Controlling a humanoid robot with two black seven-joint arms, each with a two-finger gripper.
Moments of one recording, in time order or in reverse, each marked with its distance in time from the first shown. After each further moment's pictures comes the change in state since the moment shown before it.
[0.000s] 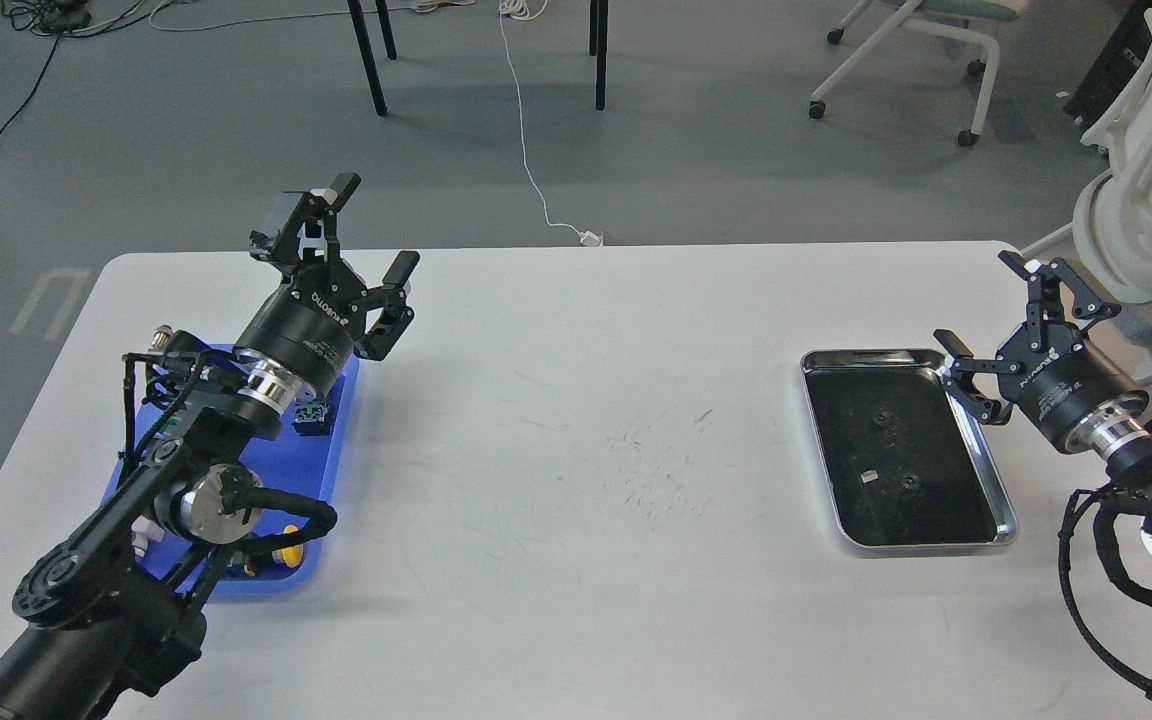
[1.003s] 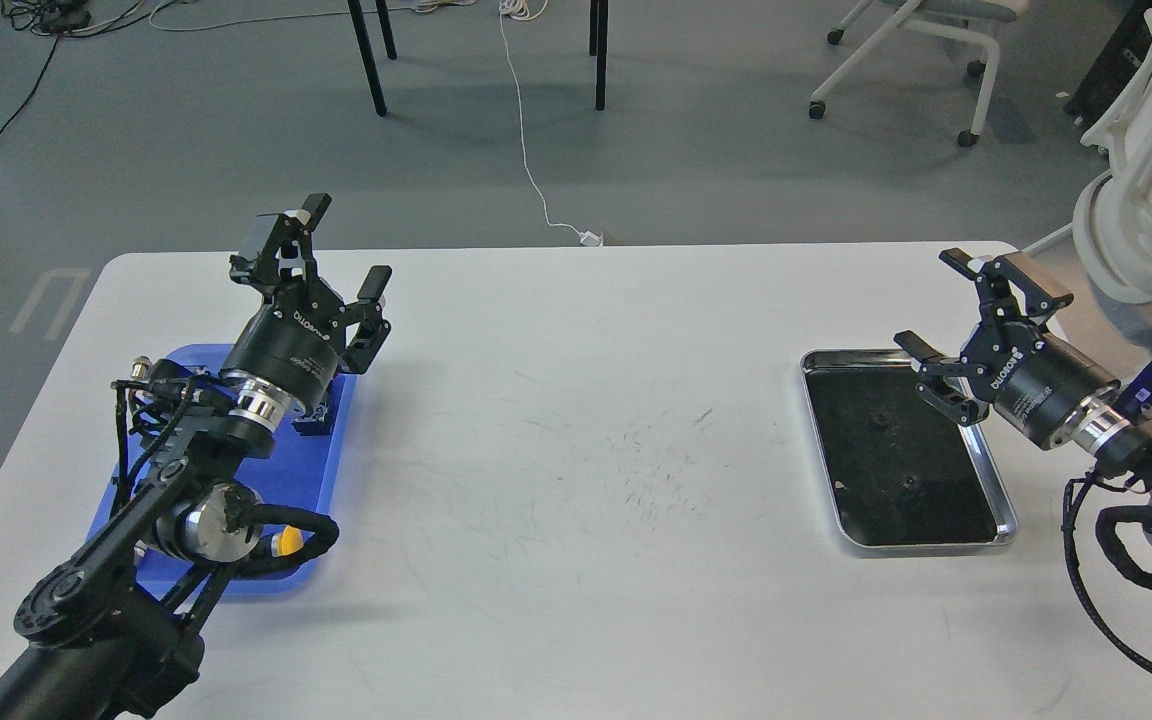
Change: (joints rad) left arm 0.045 0.004 0.007 0.008 0.006 0.074 -0.083; right arm 0.053 -0.048 0.008 0.028 -0.439 0.075 0.000
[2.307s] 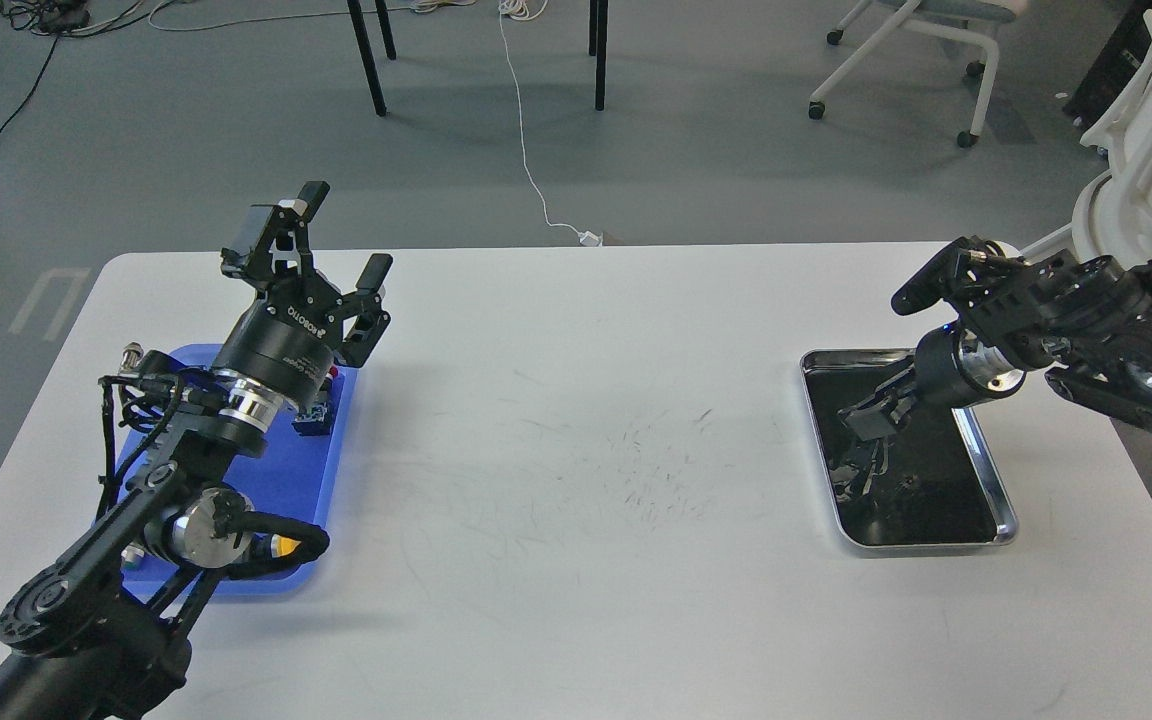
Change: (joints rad) left arm 0.005 0.025 -0.002 -0.049 0.027 -0.029 -0.017; right arm 0.733 0.442 -1.191 -0.398 -1.011 -0.172 0.000
